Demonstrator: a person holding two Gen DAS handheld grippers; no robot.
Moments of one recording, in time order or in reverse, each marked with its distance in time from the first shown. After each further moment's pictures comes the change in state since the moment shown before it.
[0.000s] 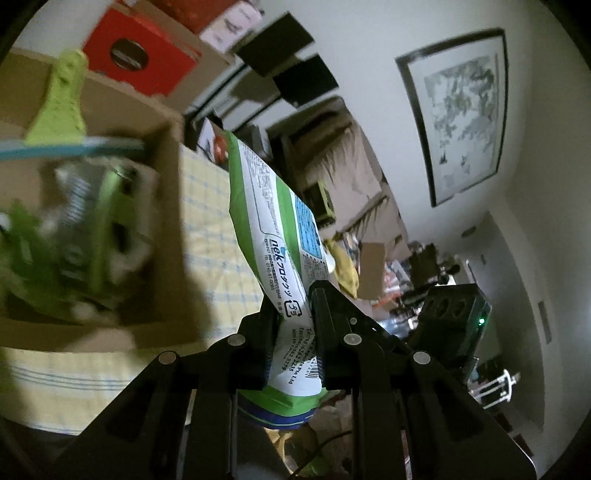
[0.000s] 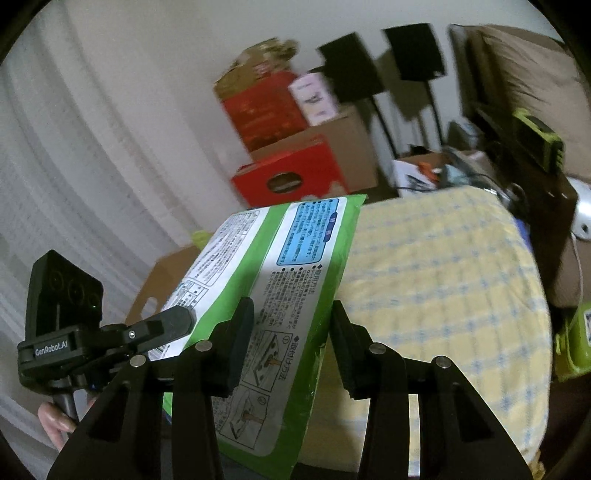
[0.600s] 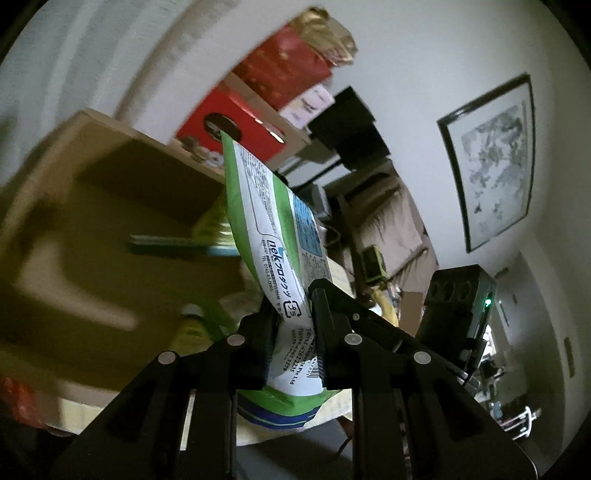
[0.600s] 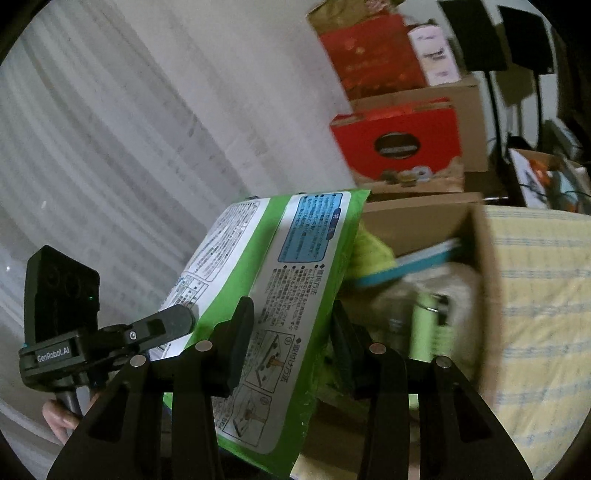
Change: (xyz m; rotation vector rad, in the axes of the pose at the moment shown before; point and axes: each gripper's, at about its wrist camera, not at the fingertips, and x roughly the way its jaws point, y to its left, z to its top) left arm -0.155 0.103 0.058 -0.050 -0.148 0.155; right arm 0.147 0.148 0.020 -0.111 0.188 0.175
